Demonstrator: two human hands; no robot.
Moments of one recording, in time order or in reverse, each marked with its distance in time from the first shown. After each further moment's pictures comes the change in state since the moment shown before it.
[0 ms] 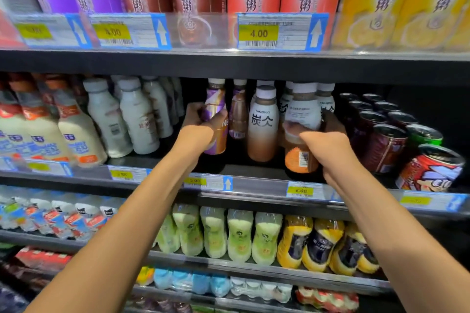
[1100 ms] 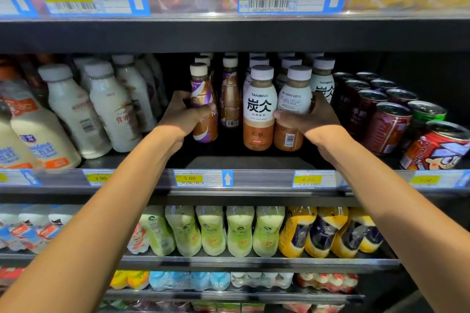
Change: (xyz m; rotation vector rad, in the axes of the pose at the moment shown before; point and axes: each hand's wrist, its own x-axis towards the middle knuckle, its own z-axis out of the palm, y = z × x) left_hand 0.063 -0.039 -0.016 0.034 -0.249 -0.087; right_hand 0.042 0.026 0.010 -0.224 -0.034 -0.029
